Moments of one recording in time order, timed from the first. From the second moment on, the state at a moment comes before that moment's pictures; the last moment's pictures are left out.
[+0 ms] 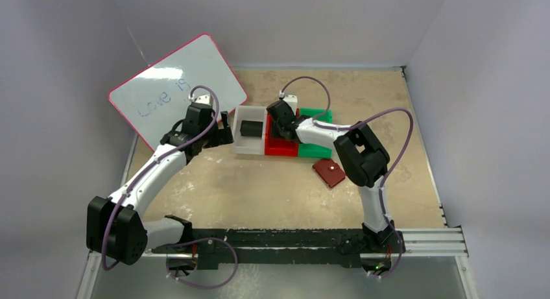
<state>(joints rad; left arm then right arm) -0.33 1.22 0.92 -0.46 -0.15 -0.44 0.69 2.08 1.42 -0.23 0.41 0.63</state>
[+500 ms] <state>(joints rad) -0.33 1.21 0.91 -0.47 -0.19 -0.44 0.69 1.68 1.27 -0.21 0.36 0.58</state>
